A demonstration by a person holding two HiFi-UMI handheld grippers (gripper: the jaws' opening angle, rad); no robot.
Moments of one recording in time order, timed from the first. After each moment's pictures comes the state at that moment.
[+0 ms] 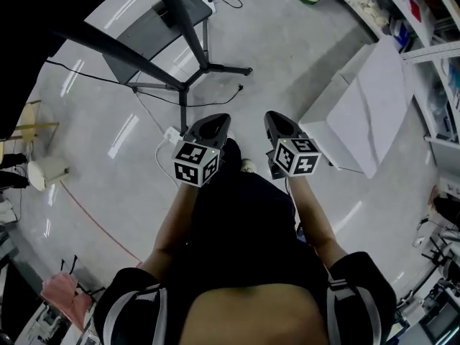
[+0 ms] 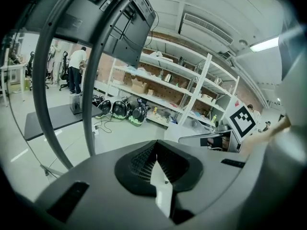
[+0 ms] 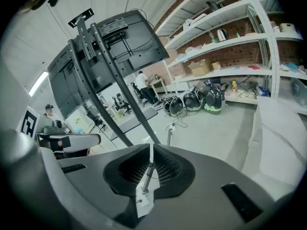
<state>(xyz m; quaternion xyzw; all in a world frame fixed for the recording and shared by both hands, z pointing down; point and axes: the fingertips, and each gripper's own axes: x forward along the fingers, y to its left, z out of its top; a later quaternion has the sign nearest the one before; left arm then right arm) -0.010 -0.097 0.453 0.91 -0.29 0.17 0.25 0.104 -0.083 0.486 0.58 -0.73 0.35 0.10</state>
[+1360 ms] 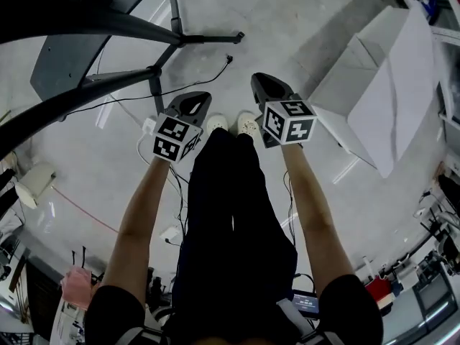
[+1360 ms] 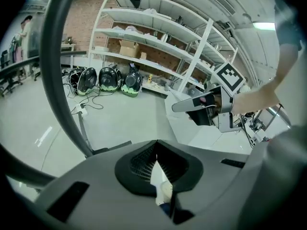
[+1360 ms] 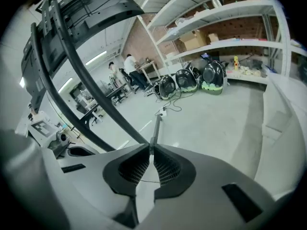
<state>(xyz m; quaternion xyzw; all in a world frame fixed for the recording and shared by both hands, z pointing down) 0.043 -0.220 0.758 0.90 -0.16 0.32 0.23 0.166 -0.239 0.749 0.56 -0.70 0.42 0.14</state>
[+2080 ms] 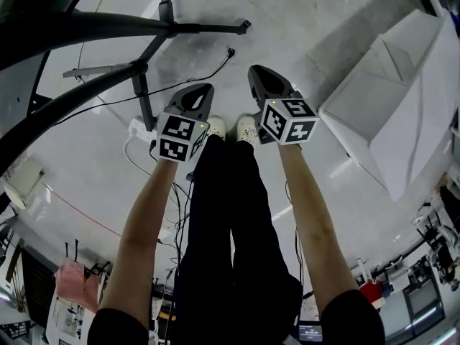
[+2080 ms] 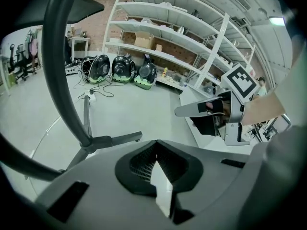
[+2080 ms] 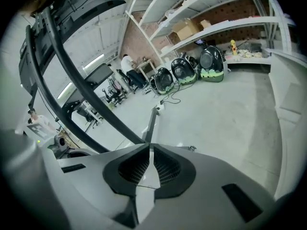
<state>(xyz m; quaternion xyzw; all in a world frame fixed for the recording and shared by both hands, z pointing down) 0.068 -0.250 0.914 0.88 -0.24 0.33 0.26 0.174 -0.272 0.908 0.55 -0.71 0.43 0.10</state>
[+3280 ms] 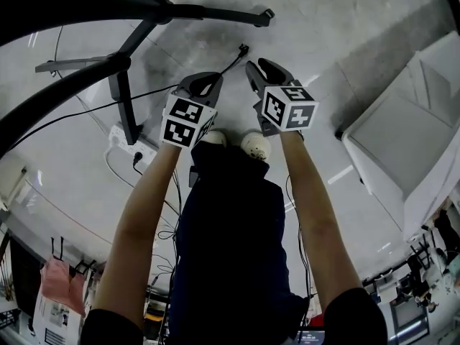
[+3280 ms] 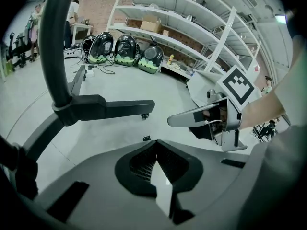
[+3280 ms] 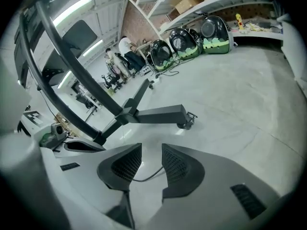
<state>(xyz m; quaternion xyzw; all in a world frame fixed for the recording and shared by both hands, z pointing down) 0.069 -0.256 1.140 0.87 -0.23 0.34 0.28 0.152 -0.278 1.154 0.51 -0.71 0.46 0.15</state>
